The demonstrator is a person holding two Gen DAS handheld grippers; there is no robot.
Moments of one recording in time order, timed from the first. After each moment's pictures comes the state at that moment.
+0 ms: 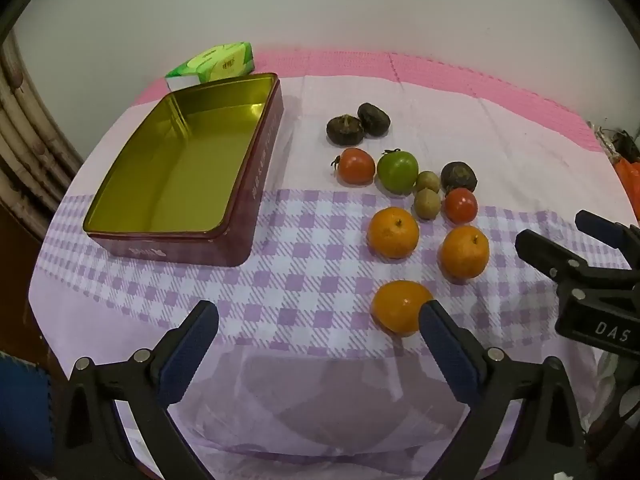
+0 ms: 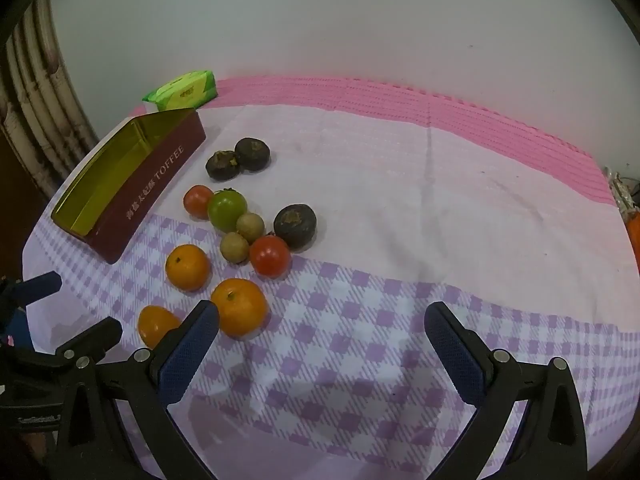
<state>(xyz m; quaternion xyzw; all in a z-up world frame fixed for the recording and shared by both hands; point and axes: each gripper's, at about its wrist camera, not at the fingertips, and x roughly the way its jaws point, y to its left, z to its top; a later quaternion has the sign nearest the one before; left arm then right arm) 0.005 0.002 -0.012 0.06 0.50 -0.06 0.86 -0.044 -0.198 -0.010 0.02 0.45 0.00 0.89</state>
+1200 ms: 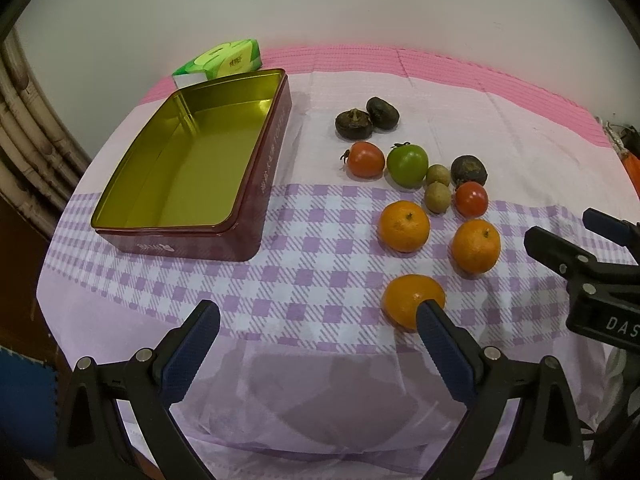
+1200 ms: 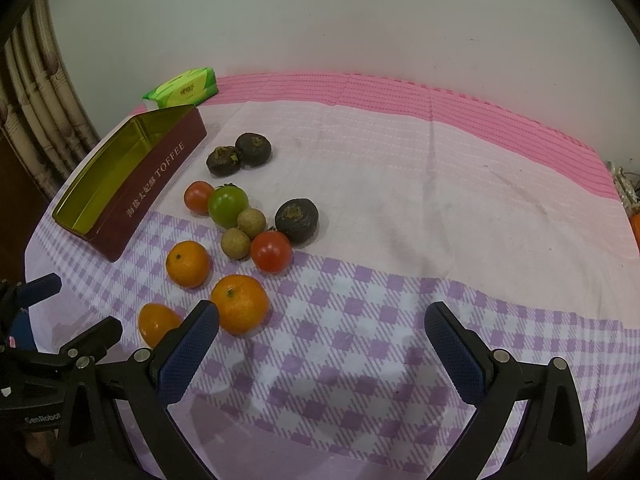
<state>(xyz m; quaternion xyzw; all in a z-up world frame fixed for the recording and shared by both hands) 0.006 0.001 -0.015 0.07 0.50 -0.05 0.86 -0.048 -0.195 -0.011 0.03 0.46 0.01 0.89</state>
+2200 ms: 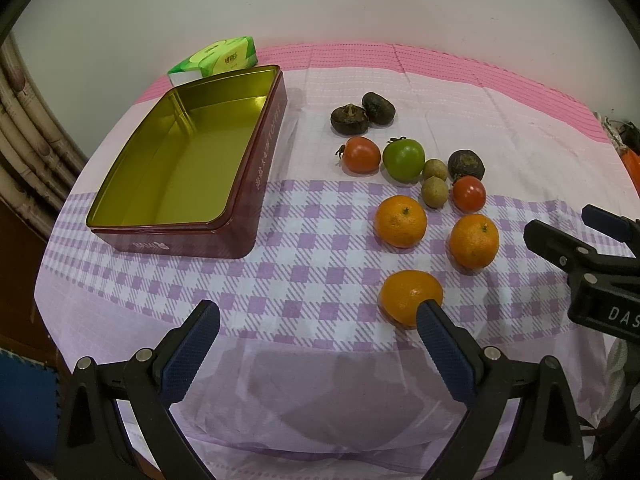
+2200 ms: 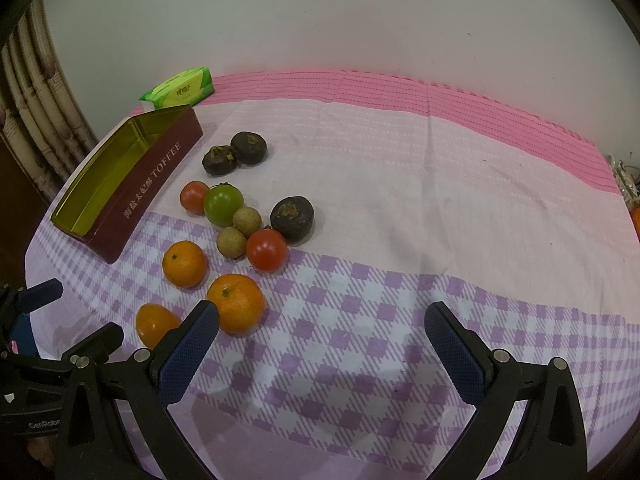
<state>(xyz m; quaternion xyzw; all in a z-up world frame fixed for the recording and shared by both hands) 0.003 -0.001 -0.017 0.07 0.50 -0.05 0.86 -0.048 -0.196 -0.014 0.03 0.46 0.00 0.89</state>
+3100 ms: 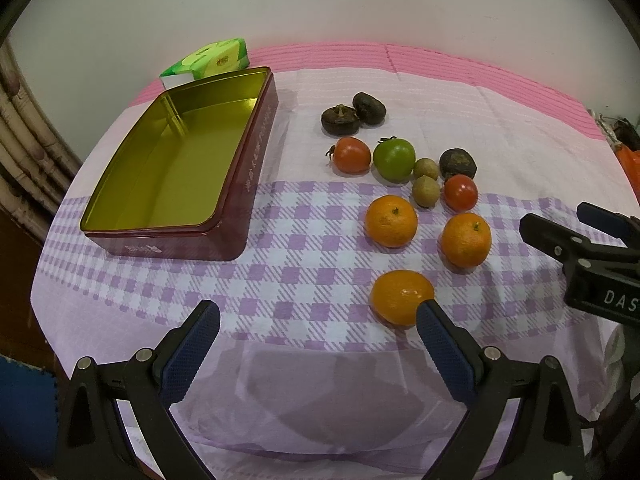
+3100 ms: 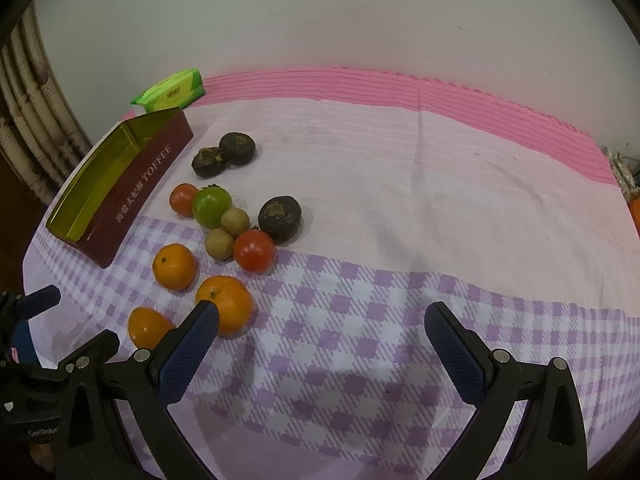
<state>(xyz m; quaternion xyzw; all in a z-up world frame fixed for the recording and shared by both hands) 0.002 -0.007 -0.018 0.07 0.50 -0.06 0.86 -0.044 -0.206 -0.017 0.04 0.47 -0.01 0.88</state>
